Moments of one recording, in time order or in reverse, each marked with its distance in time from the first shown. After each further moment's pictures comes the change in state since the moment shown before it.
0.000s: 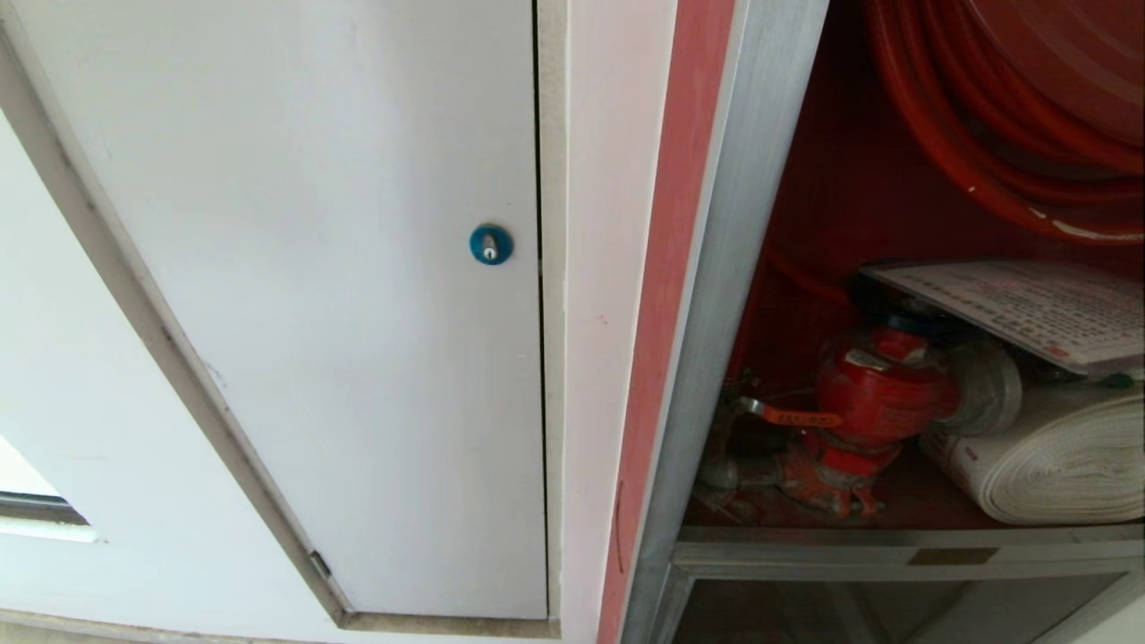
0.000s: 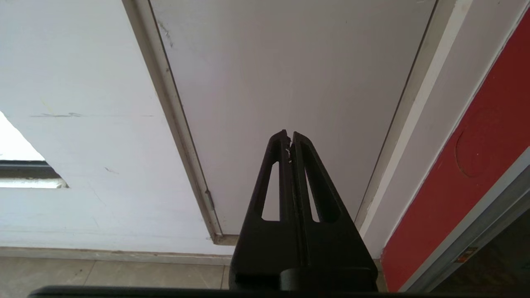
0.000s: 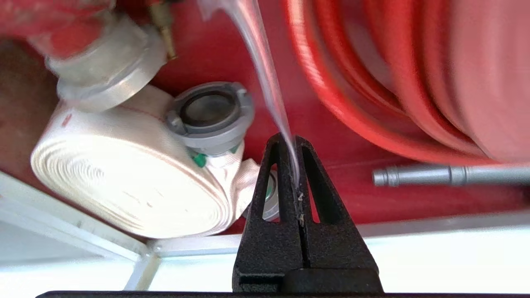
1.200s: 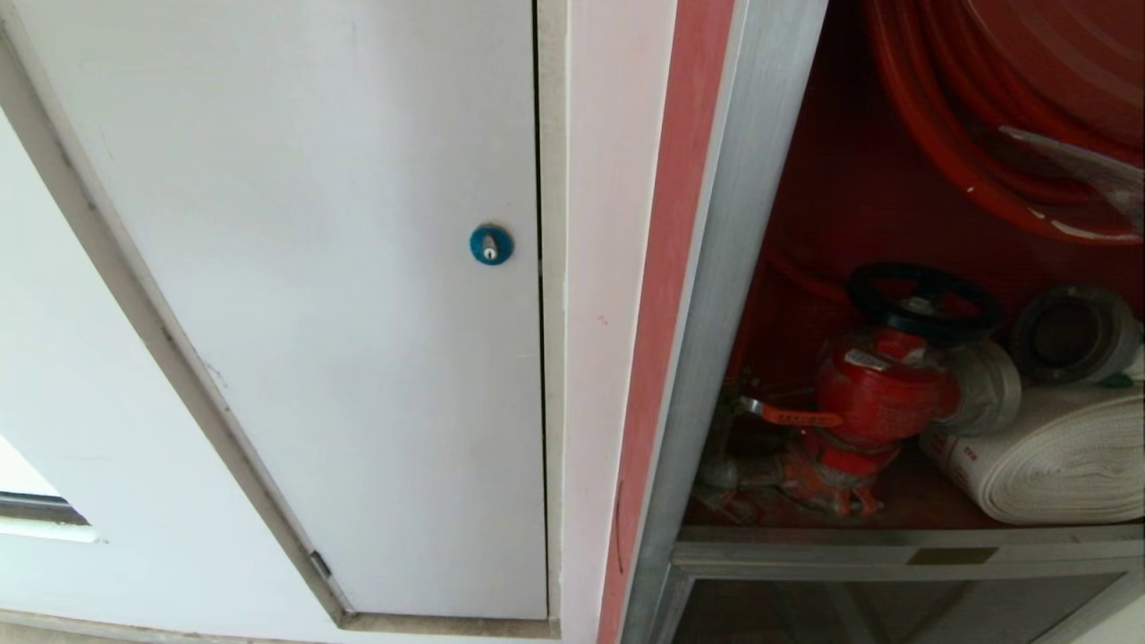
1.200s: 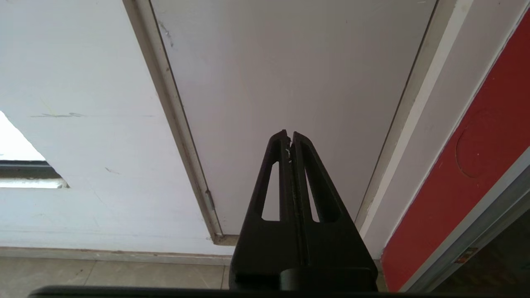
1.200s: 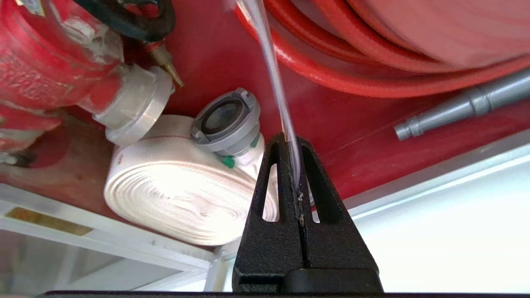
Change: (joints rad) left arm 0.000 0.000 0.000 0.000 0.001 0.000; right arm 0.003 -0.176 -0.048 0.183 0.010 0.332
